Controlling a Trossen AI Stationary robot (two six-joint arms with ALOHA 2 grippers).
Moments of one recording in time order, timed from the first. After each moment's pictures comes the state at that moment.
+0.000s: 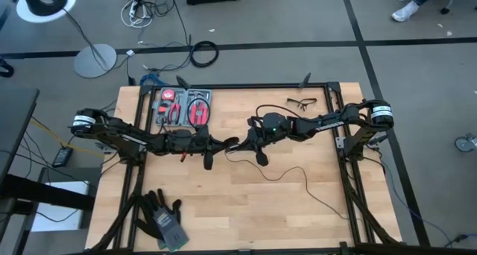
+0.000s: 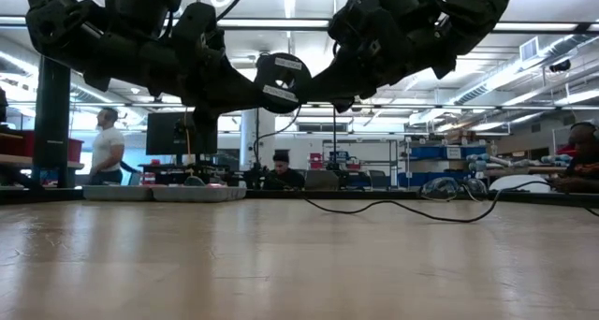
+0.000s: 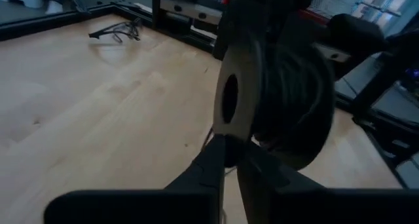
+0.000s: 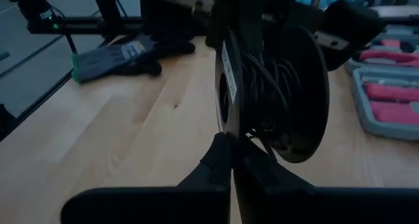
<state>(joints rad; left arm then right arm) -0.03 1.42 0.40 0.81 -0.12 -0.40 -0.11 1.64 0.84 0.42 -0.29 -0.06</state>
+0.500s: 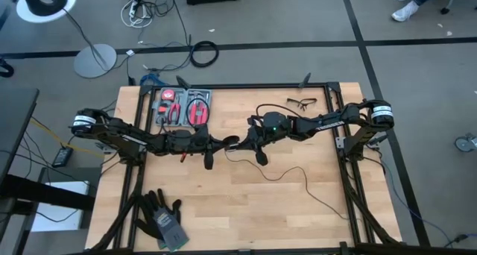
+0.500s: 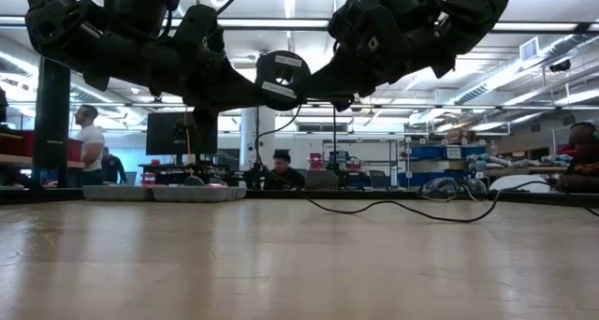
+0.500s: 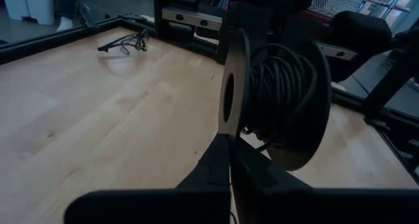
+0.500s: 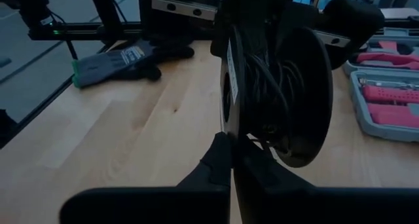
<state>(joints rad) -0.03 1.42 0.40 0.84 -0.16 -0.35 -0.11 1.64 0.84 0.42 -0.30 -0.04</state>
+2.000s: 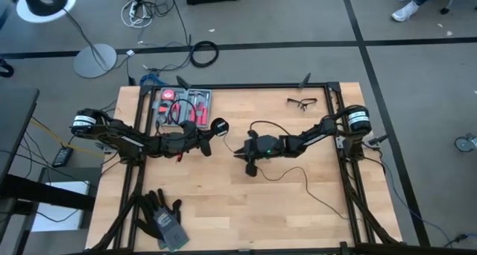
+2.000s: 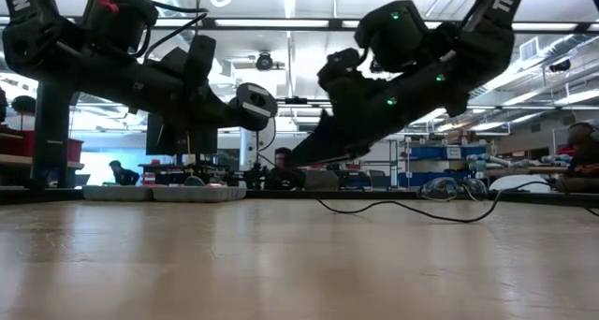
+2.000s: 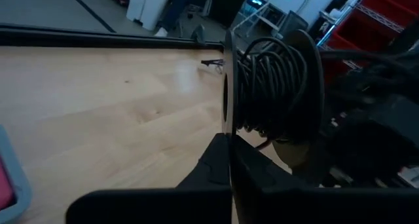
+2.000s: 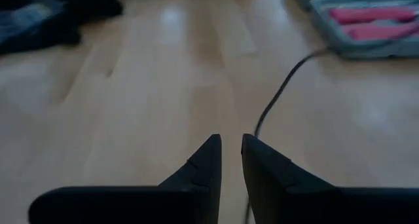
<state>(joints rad) -0.03 1.41 0.26 0.97 -0.53 -0.65 0.04 1.89 0.80 0.65 0.11 0.11</state>
